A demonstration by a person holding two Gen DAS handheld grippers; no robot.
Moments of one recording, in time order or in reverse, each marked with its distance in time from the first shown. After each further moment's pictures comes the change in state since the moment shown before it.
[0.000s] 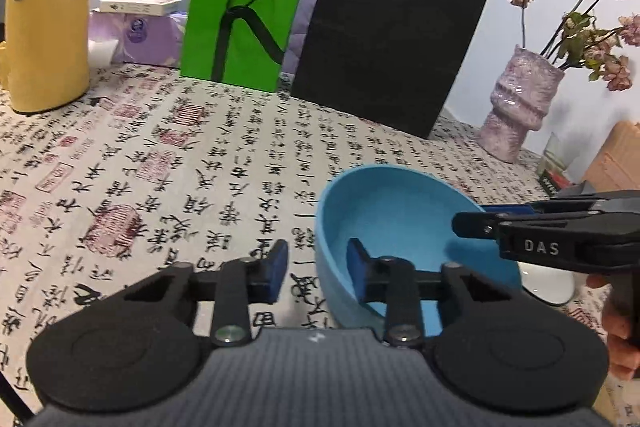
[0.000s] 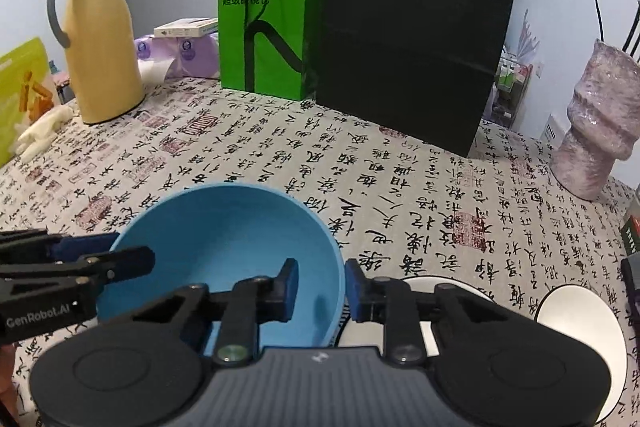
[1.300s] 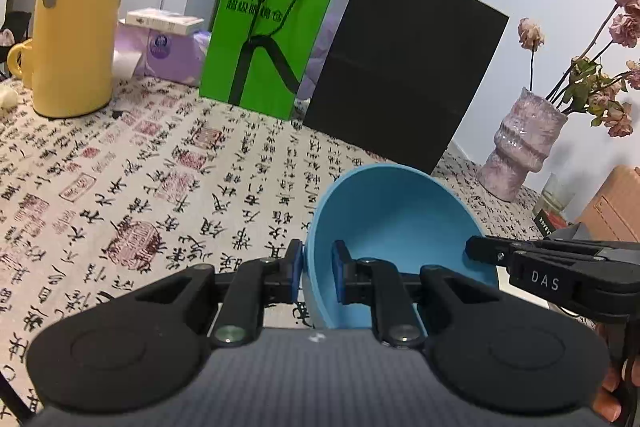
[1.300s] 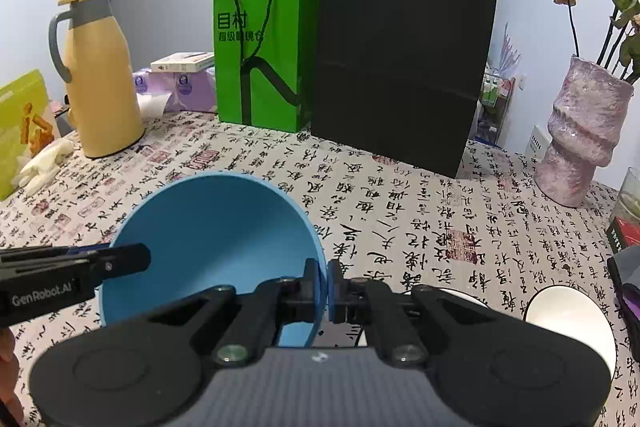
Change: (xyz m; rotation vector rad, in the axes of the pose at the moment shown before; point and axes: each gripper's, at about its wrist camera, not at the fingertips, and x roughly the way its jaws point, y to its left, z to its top) left arm -0.029 -0.001 0.016 -0.081 -0.069 0.038; right arm -0.032 0.011 0.003 0.060 -0.090 -0.021
